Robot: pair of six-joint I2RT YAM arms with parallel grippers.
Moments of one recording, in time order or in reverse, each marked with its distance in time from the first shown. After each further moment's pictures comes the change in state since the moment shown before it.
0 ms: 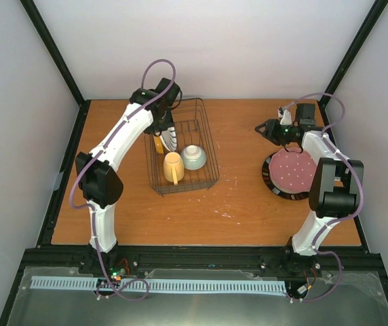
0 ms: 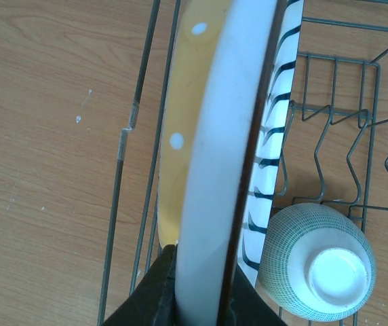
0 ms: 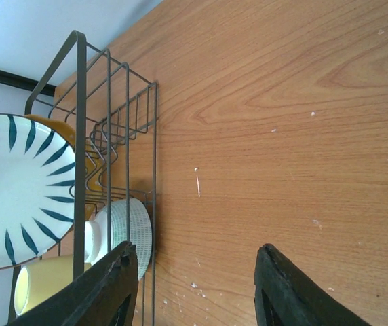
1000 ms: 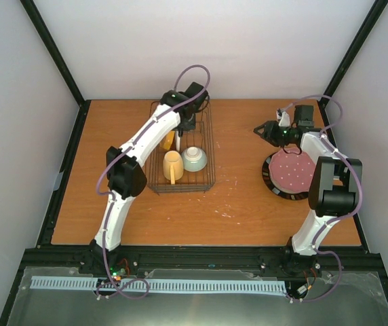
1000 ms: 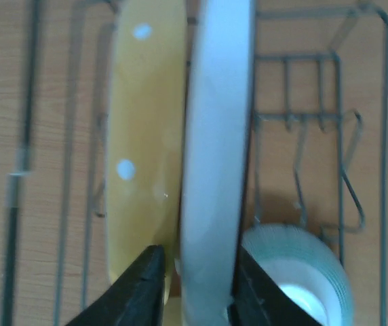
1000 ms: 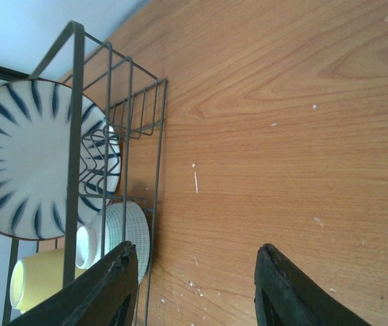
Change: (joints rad) left arm -0.124 0.280 0.312 -0.028 -0.157 0.143; right arm 0.006 0.023 -0.004 0.025 -0.010 0.005
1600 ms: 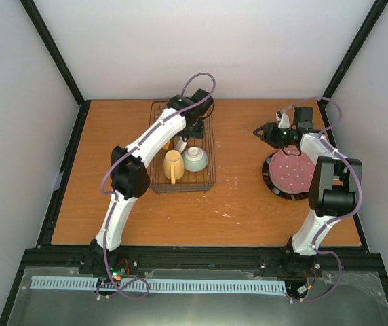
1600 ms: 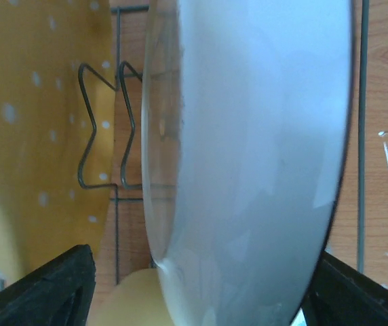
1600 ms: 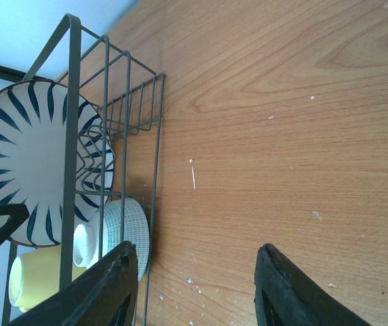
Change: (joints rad) left arm -0.037 0.027 -0.034 -0.001 0.146 0.000; right arm 0.000 0.000 -0.031 0.016 -0.003 0.006
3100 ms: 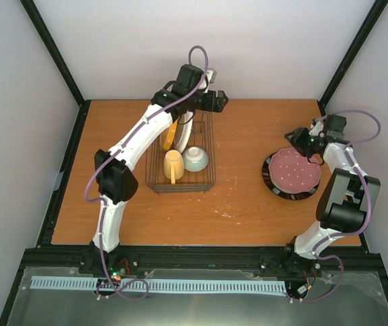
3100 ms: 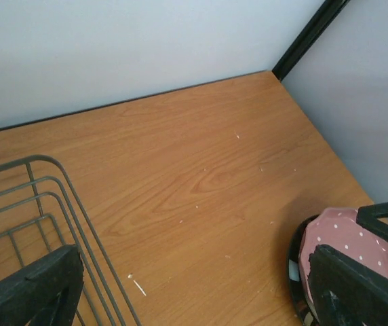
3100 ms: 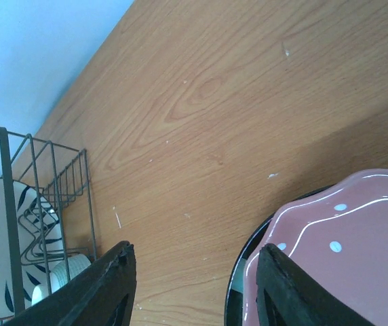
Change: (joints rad) left arm 0.044 -0.169 -0.100 0.648 0.505 0.275; right arm -0.233 -0.143 -0.103 -0.058 0.141 0.053
